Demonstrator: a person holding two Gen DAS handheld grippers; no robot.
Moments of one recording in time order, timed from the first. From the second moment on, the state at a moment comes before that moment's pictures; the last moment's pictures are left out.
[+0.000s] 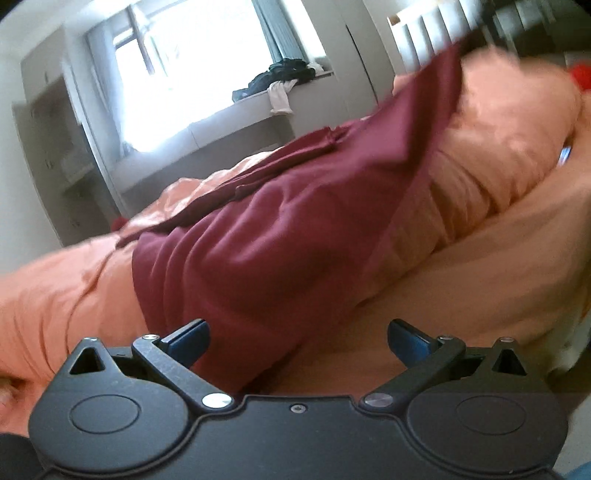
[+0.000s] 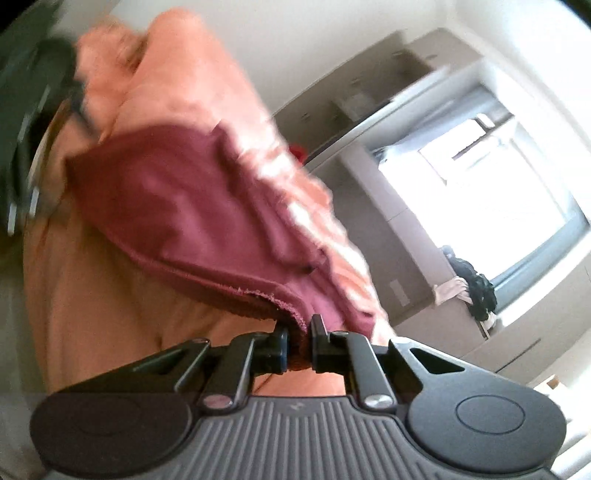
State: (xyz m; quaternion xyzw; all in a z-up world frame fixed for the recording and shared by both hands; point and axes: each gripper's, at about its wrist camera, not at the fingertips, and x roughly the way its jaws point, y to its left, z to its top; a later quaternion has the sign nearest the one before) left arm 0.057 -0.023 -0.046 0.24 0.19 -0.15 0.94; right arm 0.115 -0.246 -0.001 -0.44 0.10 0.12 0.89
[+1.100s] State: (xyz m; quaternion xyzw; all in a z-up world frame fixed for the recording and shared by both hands) left arm -0.024 0.034 0.082 0.25 0.03 -0.01 0.97; right arm -0.019 -0.301 0.046 -0.26 -0.04 0.01 0.96
